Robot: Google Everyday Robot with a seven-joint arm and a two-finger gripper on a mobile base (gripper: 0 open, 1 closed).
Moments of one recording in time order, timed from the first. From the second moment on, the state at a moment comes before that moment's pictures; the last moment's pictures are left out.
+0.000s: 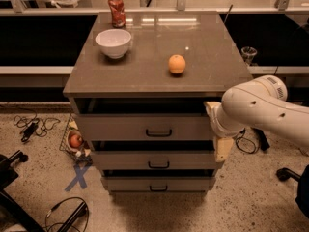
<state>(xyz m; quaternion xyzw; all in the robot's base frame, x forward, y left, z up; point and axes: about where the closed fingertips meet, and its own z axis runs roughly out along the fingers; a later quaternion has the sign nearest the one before) 0.554 -0.204 0.681 -0.73 0.65 -0.12 0.17</state>
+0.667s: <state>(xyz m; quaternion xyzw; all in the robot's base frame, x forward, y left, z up) 0.583 -0.198 0.649 -0.73 0.66 -0.10 0.15</state>
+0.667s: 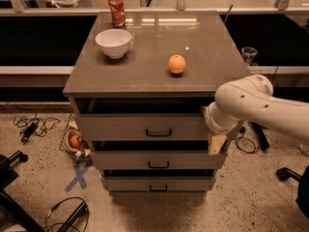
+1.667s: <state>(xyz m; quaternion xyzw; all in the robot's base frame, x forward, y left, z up) 0.564 -0.199 0.648 -0.73 0.66 -0.09 0.15</state>
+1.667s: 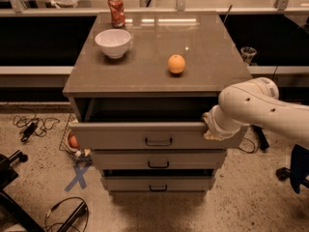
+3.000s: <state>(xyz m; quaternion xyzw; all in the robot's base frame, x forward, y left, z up) 0.542 -0.205 0.666 -0.72 0.67 -0.08 0.14</state>
